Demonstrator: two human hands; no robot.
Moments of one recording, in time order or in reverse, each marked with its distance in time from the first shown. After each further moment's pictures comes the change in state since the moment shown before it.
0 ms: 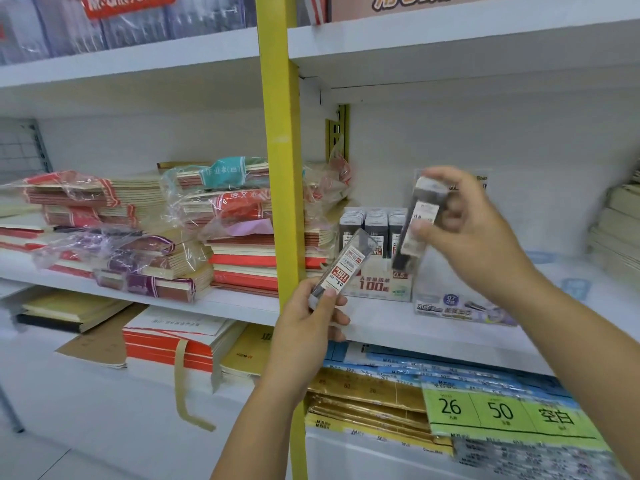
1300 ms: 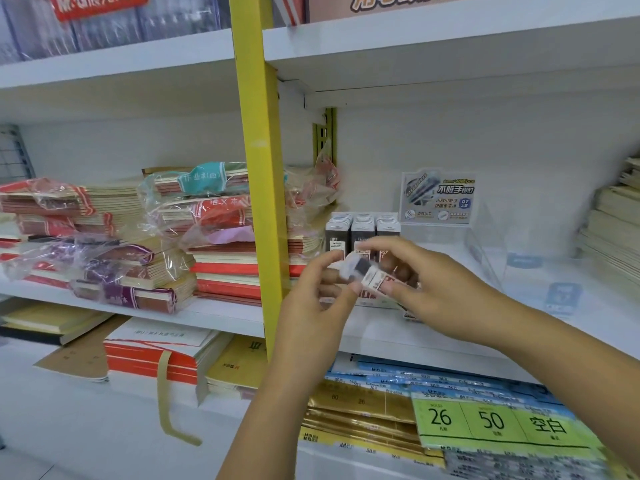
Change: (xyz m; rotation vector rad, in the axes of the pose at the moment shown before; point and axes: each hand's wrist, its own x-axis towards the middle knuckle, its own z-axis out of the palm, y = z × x) left_hand 0.010 0.018 0.026 0.241 0.010 0.251; right_hand -0.017 0.015 0.006 -0.451 -0.419 -0.092
